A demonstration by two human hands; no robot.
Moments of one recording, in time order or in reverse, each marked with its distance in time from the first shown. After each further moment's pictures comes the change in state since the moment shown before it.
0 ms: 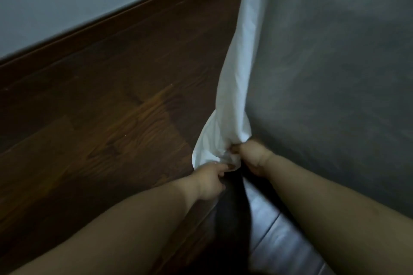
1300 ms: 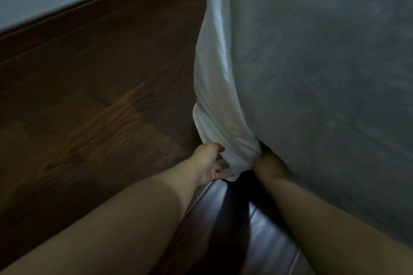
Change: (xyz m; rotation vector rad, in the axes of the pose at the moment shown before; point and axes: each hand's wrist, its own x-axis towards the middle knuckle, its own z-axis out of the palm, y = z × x) left_hand 0.033 0.072 0.007 -1.210 -0.100 -0.328; right_hand -0.006 0.045 -0.078 -0.187 0.568 0.110
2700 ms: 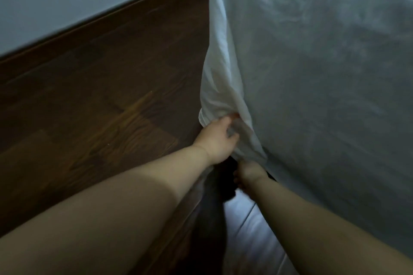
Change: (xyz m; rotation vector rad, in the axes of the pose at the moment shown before) left_hand -0.058 0.041 0.004 1.076 0.090 0.743; right_hand -0.062 -0.019 0.012 -0.052 -0.302 0.137
